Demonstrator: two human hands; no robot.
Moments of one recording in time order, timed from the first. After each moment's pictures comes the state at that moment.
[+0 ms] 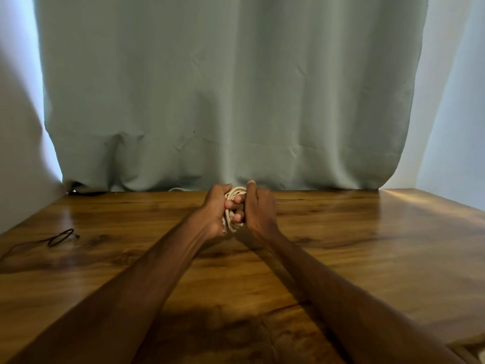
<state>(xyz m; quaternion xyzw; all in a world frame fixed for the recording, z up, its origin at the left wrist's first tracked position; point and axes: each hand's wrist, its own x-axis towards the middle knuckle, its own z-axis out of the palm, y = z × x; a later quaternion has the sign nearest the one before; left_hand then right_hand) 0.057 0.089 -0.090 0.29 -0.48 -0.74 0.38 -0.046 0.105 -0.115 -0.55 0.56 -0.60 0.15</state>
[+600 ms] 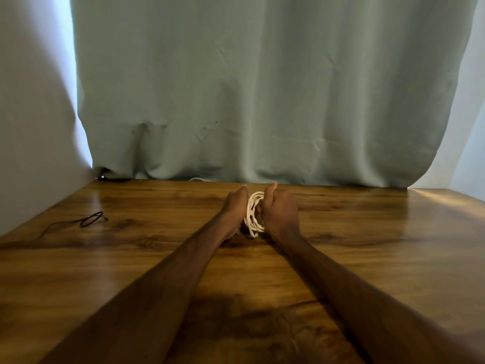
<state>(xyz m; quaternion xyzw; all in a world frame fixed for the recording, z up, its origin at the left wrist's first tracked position) 0.054 0.072 -0.120 0.51 -0.56 -0.49 0.43 -0.050 0.097 -0.139 -0.59 0.60 -0.53 -0.12</state>
